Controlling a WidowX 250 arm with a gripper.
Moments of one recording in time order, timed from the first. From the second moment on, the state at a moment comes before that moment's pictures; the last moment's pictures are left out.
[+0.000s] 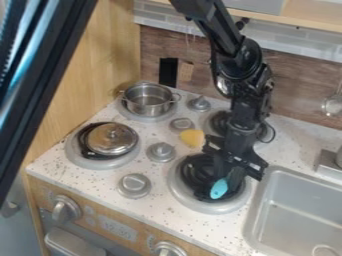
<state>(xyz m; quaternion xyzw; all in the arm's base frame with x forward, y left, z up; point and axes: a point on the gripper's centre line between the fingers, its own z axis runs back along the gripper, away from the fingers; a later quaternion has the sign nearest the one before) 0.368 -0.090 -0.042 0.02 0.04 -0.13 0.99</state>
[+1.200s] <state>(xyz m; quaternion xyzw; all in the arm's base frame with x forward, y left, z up) 0.498 -0.086 -0.007 0.04 -0.19 -0.13 0.97</state>
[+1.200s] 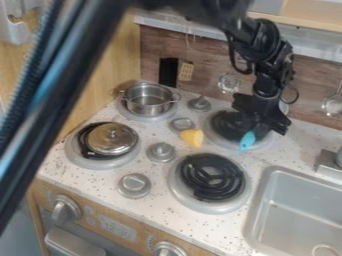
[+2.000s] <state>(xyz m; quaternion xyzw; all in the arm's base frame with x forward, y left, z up) 0.543 -0.029 -0.027 0.04 -0.19 -0.07 0.98</state>
